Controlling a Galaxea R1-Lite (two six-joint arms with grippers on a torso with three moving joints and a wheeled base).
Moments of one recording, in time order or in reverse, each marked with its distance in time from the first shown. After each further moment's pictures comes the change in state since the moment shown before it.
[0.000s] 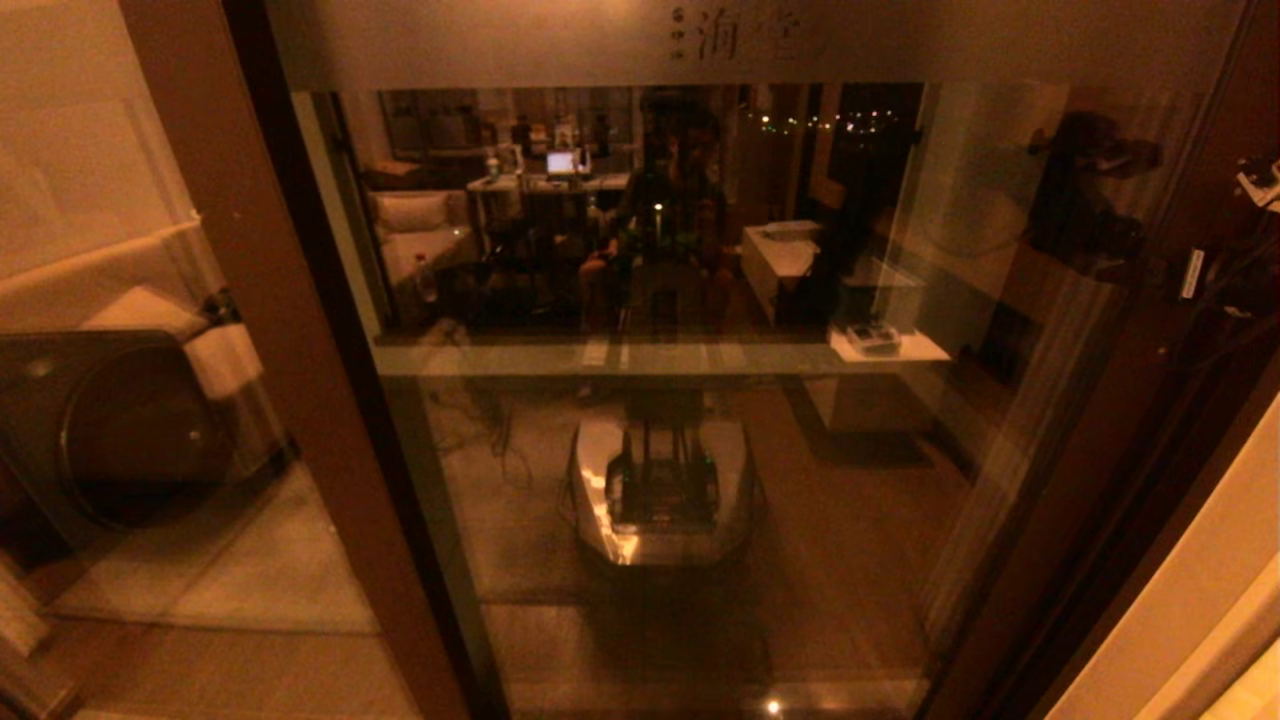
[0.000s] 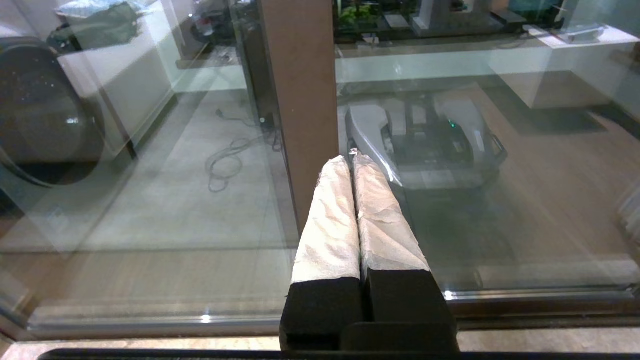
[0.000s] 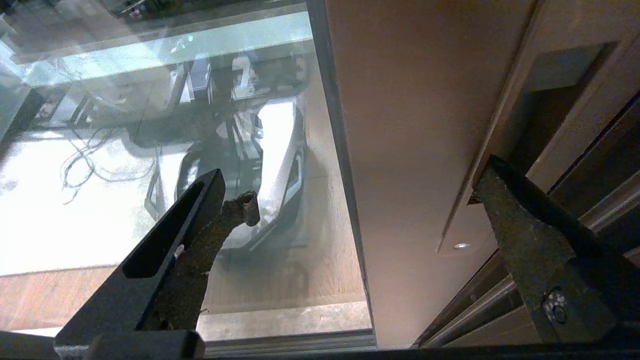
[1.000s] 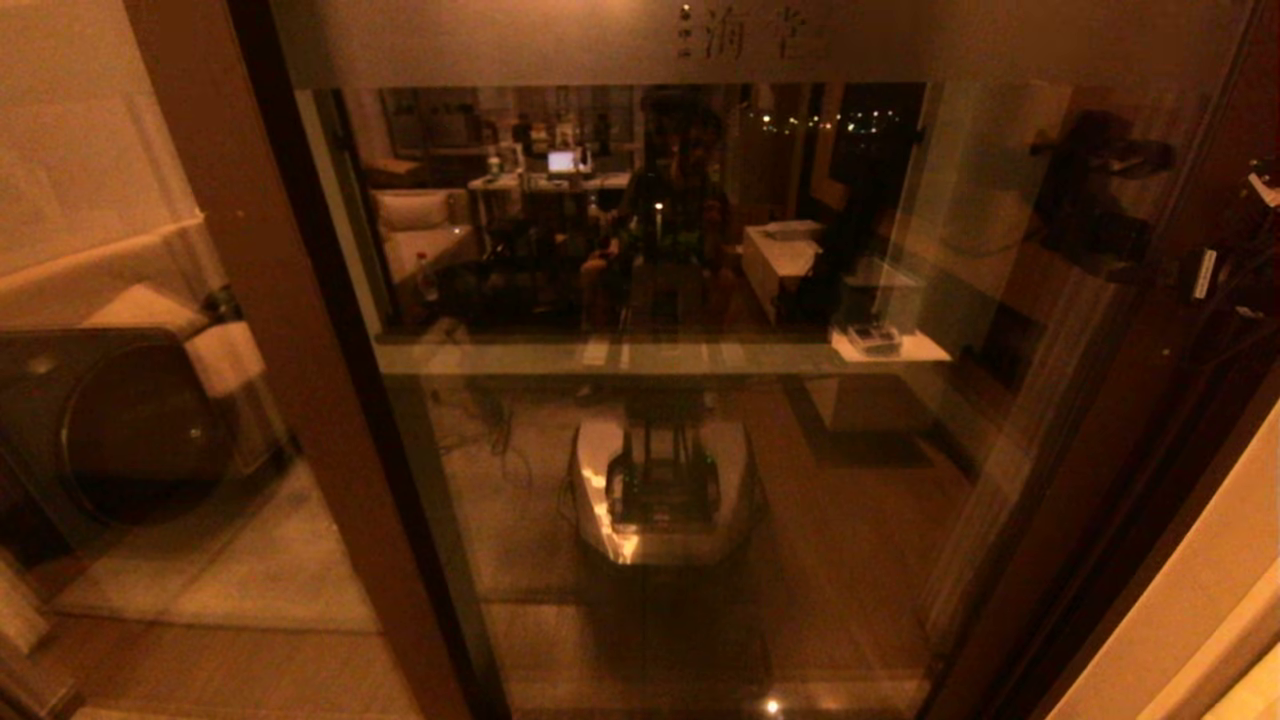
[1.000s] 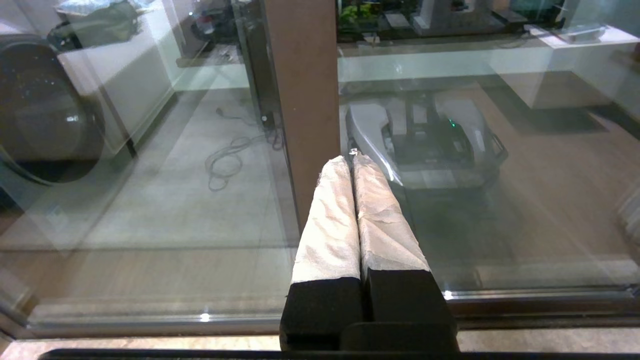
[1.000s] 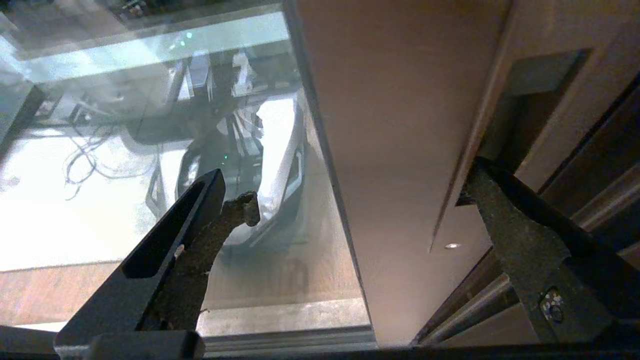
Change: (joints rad) left arm 0.000 0.000 0.000 0.000 0.000 -0.001; right arm -0.056 0.018 -0.026 0.010 0.009 -0.002
